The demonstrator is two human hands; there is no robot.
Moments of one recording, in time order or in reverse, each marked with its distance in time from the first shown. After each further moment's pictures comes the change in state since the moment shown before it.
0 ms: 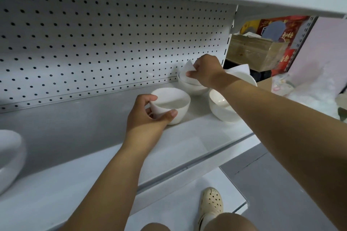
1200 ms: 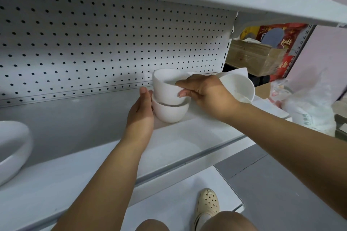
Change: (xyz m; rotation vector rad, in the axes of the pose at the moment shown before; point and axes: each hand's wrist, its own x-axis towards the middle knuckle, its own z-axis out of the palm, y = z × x) left_hand 0.013 0.002 -0.004 -0.086 0.032 -0.123; right_hand -0.091 0.011 0.014 0.236 0.192 -0.751
